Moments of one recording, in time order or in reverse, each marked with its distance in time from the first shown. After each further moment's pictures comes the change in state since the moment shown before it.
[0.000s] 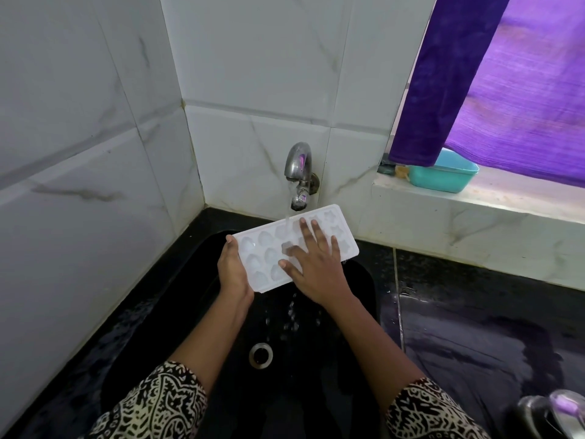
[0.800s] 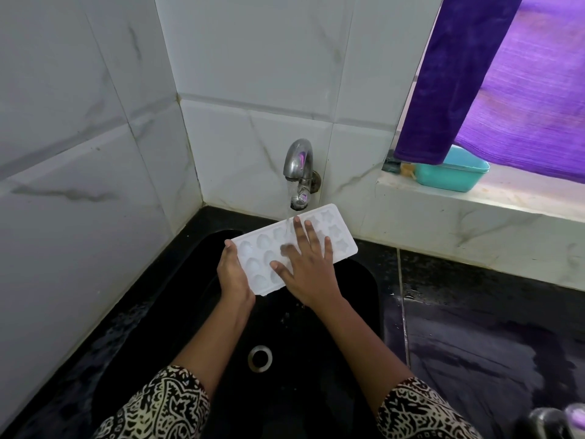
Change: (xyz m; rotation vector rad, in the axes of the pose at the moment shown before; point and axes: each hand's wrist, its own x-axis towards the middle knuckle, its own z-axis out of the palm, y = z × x) left_hand 0.021 -0.016 -0.003 -0.001 0.047 0.006; right_hand 0.013 -0.002 0.022 -0.002 -0.012 0.005
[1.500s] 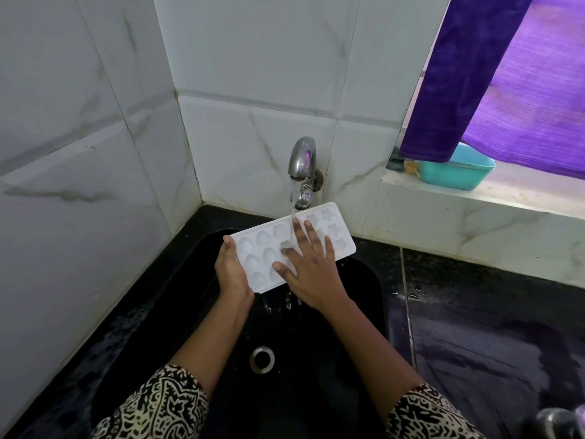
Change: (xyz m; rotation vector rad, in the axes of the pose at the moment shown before) left_hand 0.014 0.004 -0.001 0.012 0.014 0.051; right_hand 0.003 0.001 0.000 0.016 -0.019 -0.007
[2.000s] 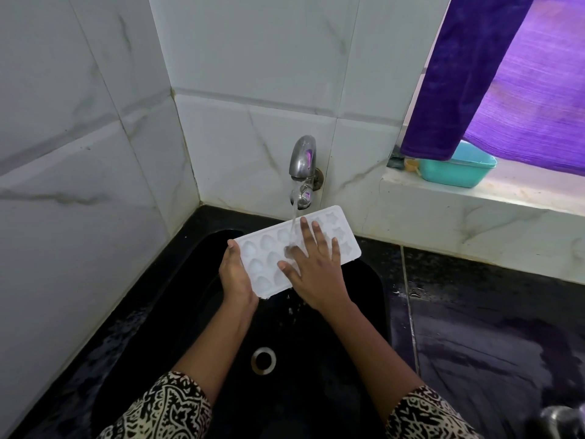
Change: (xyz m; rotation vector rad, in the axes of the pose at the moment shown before) left_hand 0.000 -0.009 -0.002 -0.026 -0.041 -0.037; right_hand -0.003 0.001 0.002 -0.025 0.008 0.066
